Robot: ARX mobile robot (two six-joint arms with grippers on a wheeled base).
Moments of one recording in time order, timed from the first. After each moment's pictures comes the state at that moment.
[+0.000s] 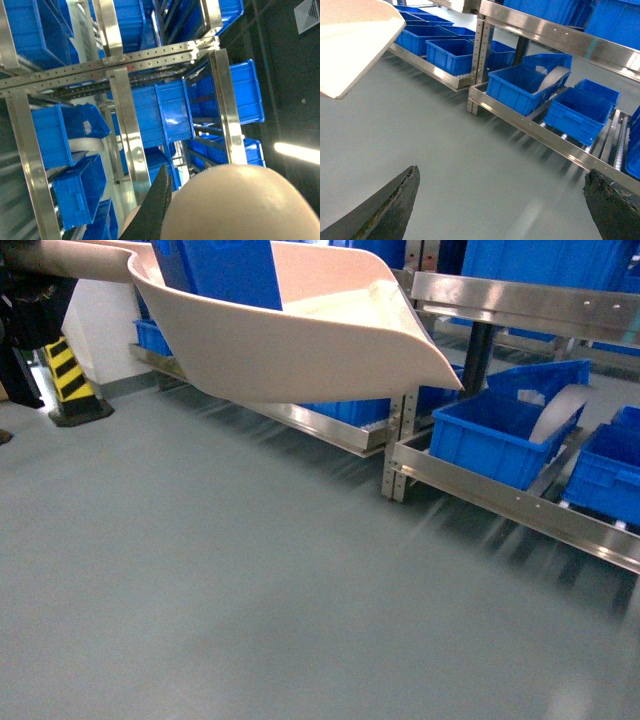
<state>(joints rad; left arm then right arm) -0.07 1.72 0.76 1.14 0.18 -1.46 0.79 0.48 0.43 -0.25 0.83 0.10</state>
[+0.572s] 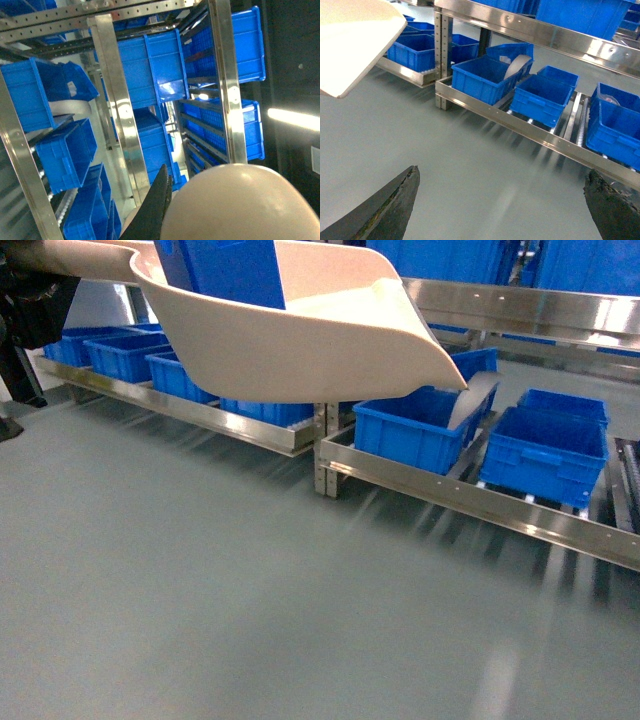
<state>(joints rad) -0.07 1.72 0.76 1.14 0.18 -1.46 0.79 0.48 0.43 -0.25 0.83 0.10</state>
